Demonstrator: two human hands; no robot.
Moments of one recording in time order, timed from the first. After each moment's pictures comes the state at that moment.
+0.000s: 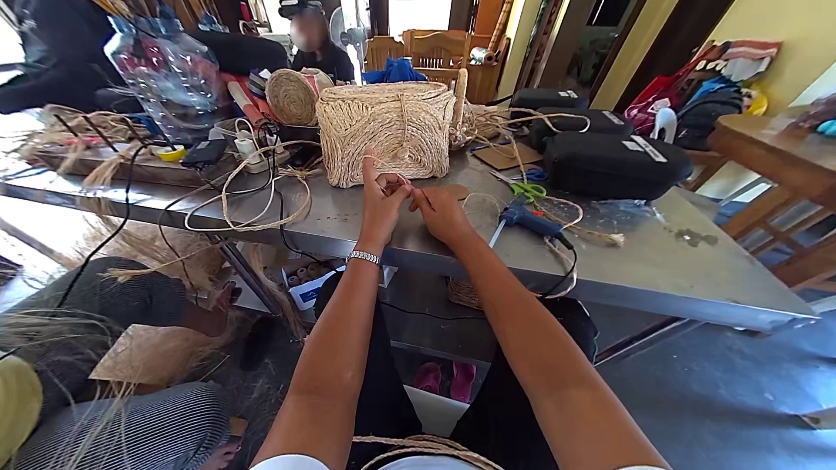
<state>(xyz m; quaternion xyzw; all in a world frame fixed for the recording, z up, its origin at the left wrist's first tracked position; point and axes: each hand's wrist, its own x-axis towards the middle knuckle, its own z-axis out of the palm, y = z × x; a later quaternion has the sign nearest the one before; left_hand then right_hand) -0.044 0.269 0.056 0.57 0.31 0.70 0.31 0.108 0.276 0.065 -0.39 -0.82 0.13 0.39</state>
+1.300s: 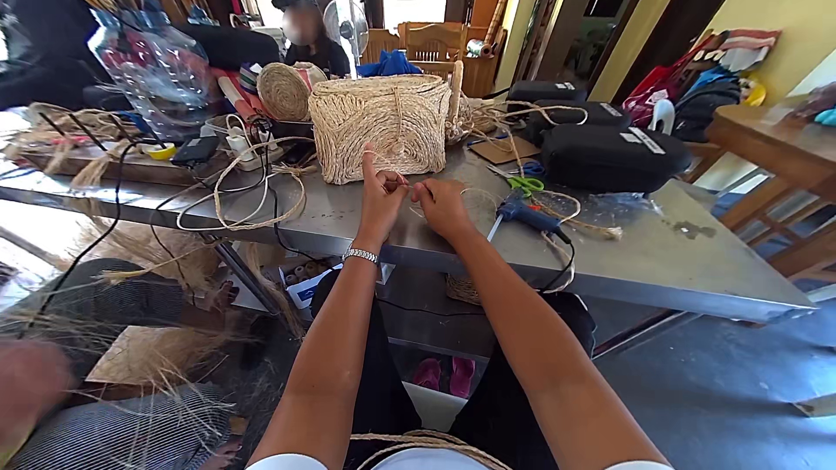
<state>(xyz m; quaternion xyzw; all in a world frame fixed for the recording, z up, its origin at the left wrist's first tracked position) -0.042 0.269 0.055 0.61 0.37 0.65 0.25 0.111 0.272 0.071 -0.43 -0.80 0.15 0.40</state>
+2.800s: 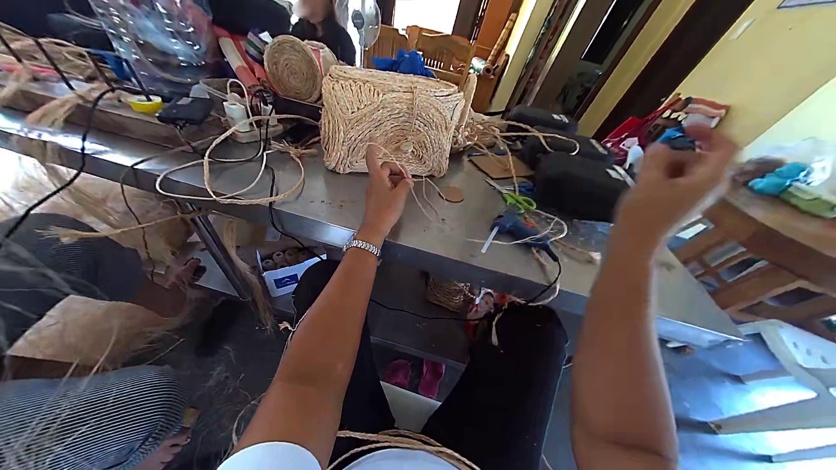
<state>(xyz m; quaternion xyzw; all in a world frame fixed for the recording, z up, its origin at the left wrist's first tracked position) -0.037 0.277 0.053 0.56 0.35 0.71 0.26 0.282 0.187 0.175 -0.52 -0.58 -0.09 0.62</state>
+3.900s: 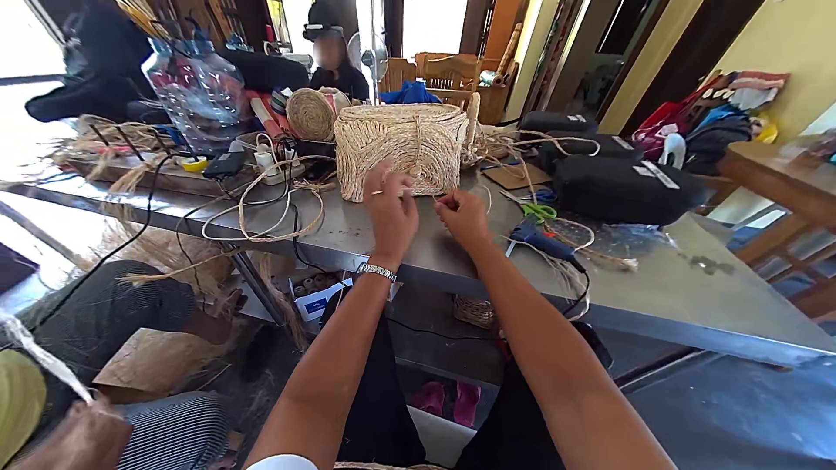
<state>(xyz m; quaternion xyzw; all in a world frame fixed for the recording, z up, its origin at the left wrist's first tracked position) -0.044 0.260 0.069 0.62 0.48 0.61 -0.14 0.117 0.304 0.072 -0.46 -0.74 0.19 0.45</state>
